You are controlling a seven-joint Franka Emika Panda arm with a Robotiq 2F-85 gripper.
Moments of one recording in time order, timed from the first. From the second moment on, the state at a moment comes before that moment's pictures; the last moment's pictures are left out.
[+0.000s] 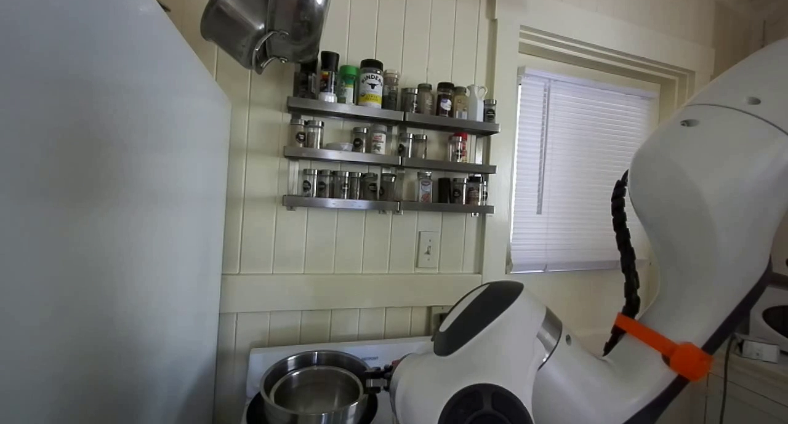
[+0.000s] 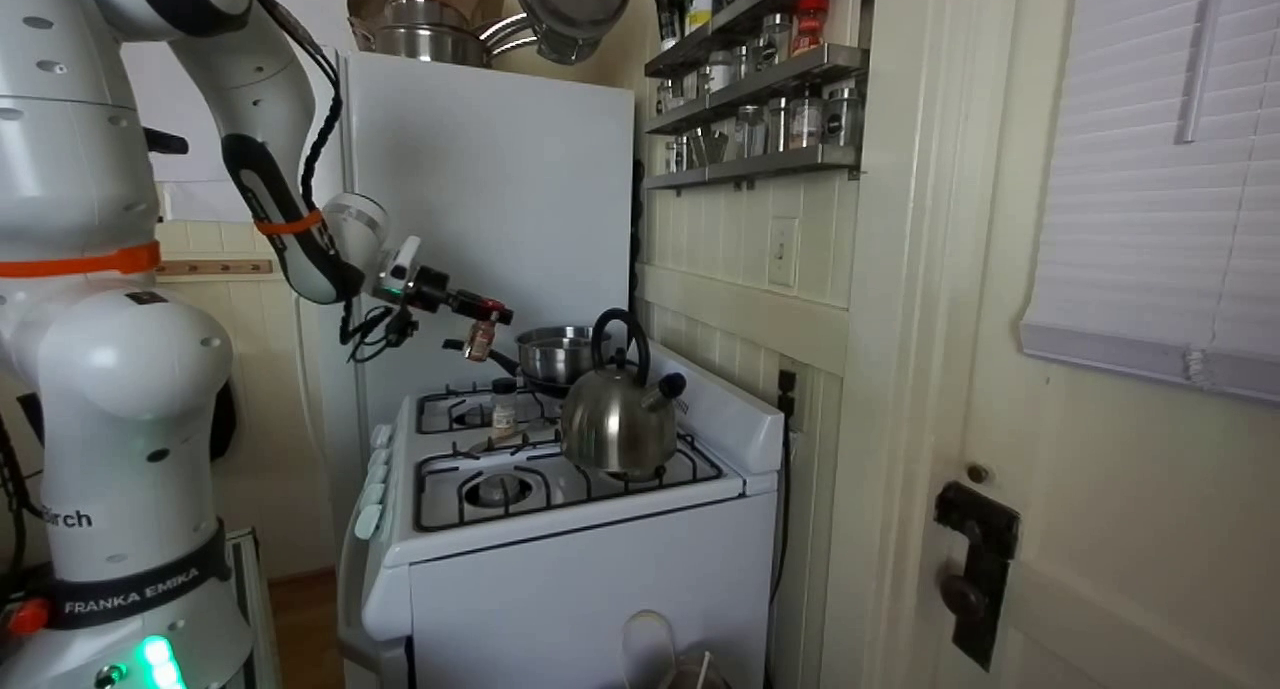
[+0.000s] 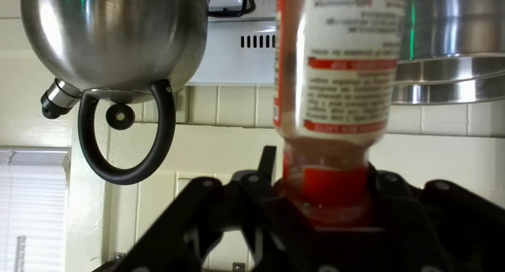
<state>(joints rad) 0.38 -0.09 0.48 -2.47 -1.51 2.06 2.29</state>
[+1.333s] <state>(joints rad) 0.52 0.23 0.51 -2.42 -1.46 1.76 2.46</state>
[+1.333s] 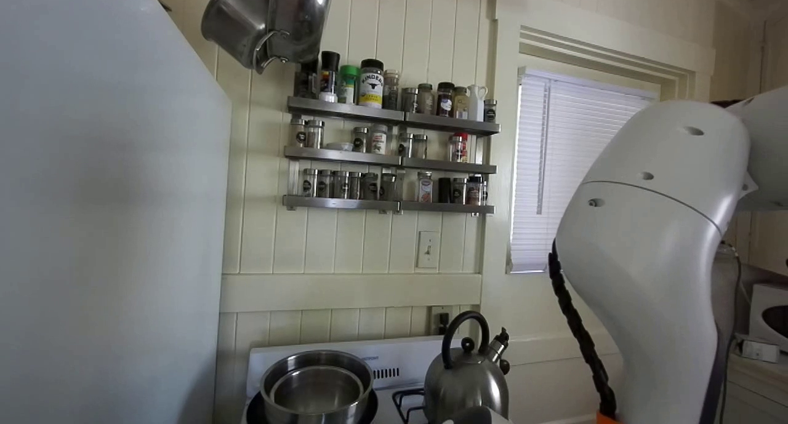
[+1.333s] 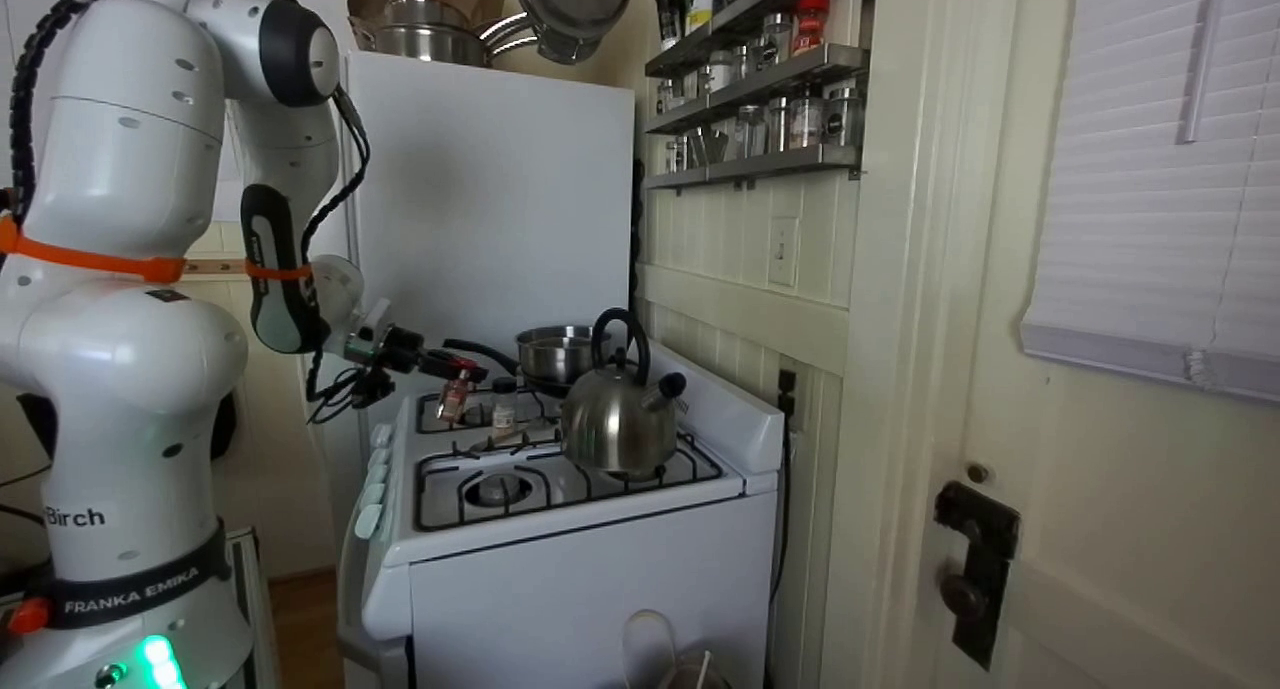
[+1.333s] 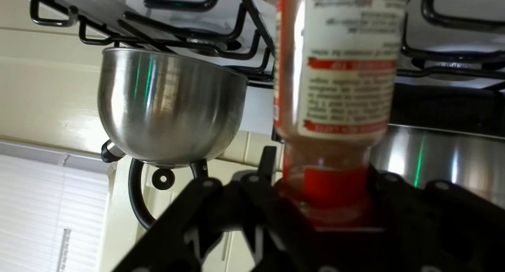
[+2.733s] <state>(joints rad) 0.57 0.40 0.51 -2.38 -1.44 1.50 2.63</state>
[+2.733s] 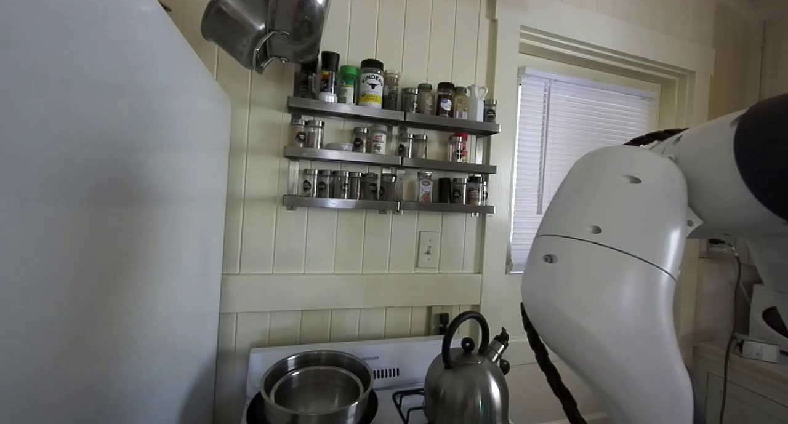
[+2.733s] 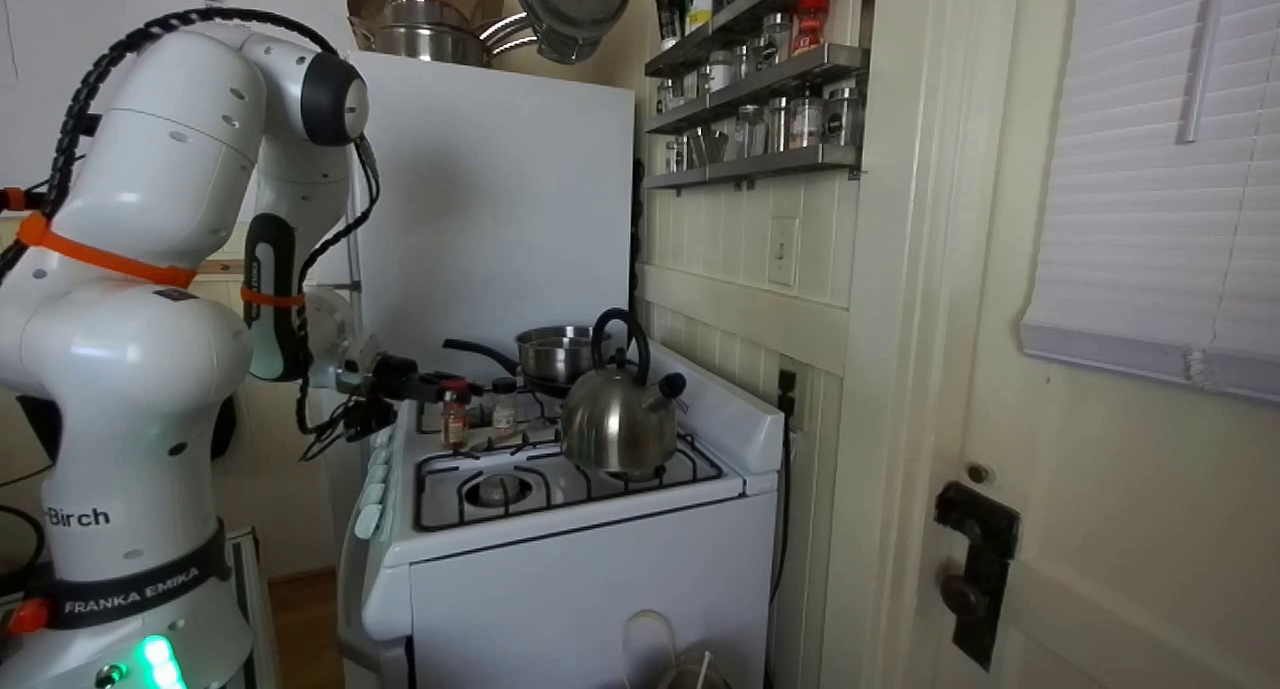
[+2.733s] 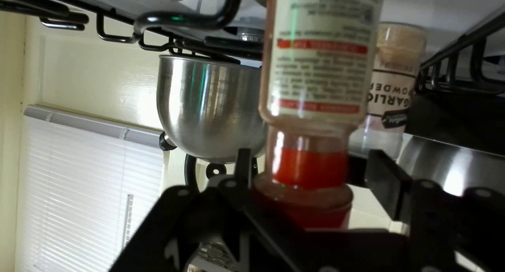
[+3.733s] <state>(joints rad) 0.52 0.17 0.63 -2.44 -0.94 1.87 2.41</state>
